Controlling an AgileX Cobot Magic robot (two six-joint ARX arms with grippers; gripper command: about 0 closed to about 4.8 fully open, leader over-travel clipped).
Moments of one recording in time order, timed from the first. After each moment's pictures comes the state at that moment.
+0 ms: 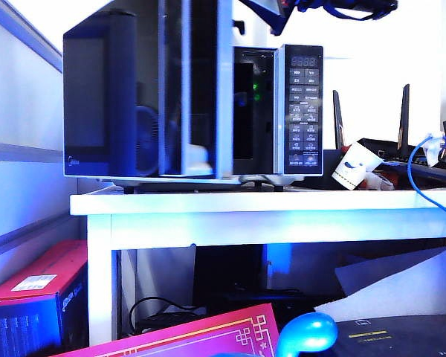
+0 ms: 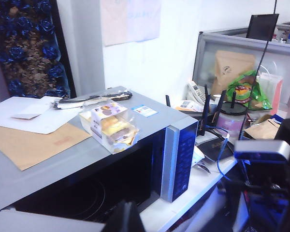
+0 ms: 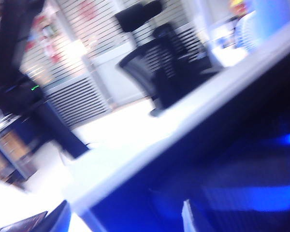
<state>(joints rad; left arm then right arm) -0.12 1.20 1.76 -0.56 0.53 0.03 0.28 1.76 1.45 0.46 -1.56 0.52</state>
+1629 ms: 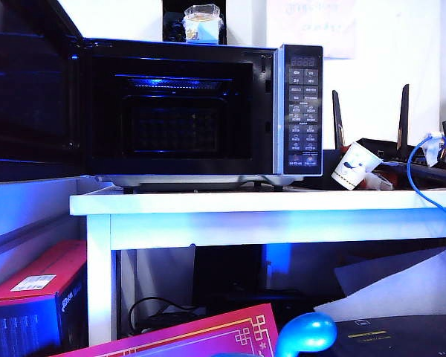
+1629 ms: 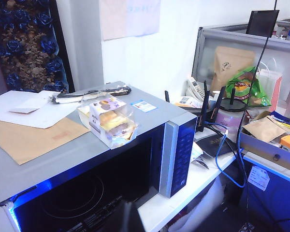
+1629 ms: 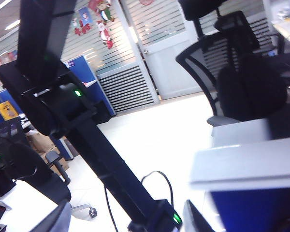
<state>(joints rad) -0.12 1.20 1.76 -0.58 0.53 0.03 0.85 1.76 1.45 0.48 -1.21 0.50</state>
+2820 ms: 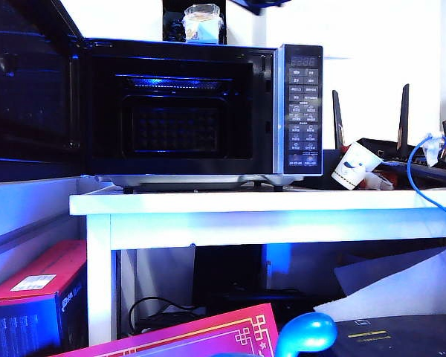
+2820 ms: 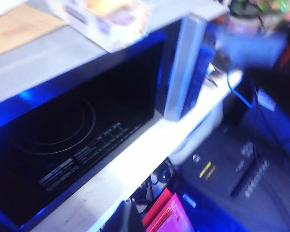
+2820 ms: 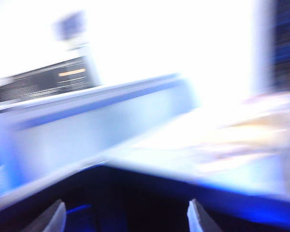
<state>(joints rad) -0.12 1.51 1.75 -0.67 0.61 0.24 0.51 1.76 1.45 0.64 -0.24 0.23</state>
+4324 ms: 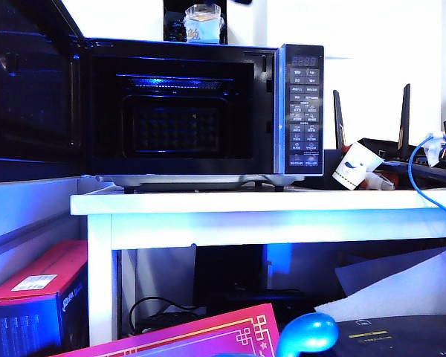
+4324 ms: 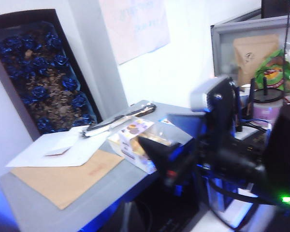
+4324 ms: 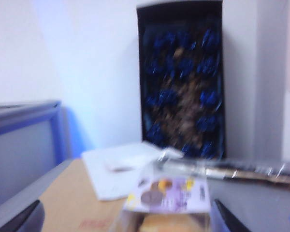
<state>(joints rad) -0.12 1.28 1.75 -0.42 0.51 0.25 0.63 2.17 2.18 0.35 0.33 -0.05</state>
